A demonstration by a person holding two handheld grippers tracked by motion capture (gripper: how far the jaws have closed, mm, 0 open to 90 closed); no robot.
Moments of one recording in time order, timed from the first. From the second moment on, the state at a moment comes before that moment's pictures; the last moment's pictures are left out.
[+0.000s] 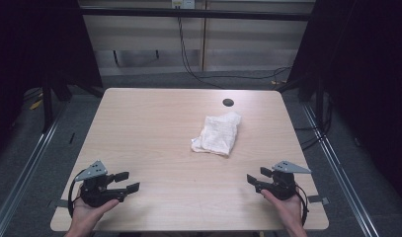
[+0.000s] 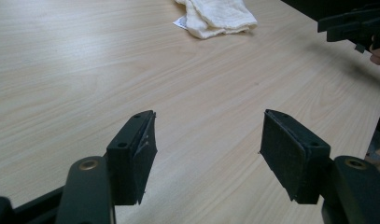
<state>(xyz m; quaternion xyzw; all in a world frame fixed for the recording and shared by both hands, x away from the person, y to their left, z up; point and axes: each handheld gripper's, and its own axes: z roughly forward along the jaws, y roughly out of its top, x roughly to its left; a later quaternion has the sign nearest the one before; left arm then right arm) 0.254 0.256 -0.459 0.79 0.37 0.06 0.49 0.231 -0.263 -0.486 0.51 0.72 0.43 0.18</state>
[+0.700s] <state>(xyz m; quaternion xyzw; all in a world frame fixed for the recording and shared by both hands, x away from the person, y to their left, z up) 0.254 0.253 -0.458 0.79 0.36 0.04 0.50 0.228 -0.257 -0.474 0.49 0.73 0.44 0.18</state>
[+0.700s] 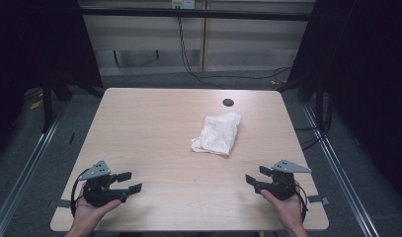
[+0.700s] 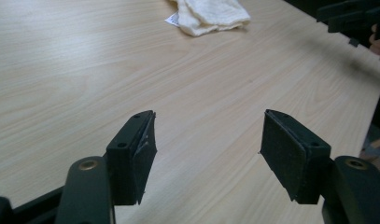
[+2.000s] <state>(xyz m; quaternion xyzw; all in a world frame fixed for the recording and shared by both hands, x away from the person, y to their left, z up) 0.256 0.251 -0.459 0.80 0.35 0.05 0.49 0.309 -0.215 -0.435 0.40 0.79 0.44 0.15</state>
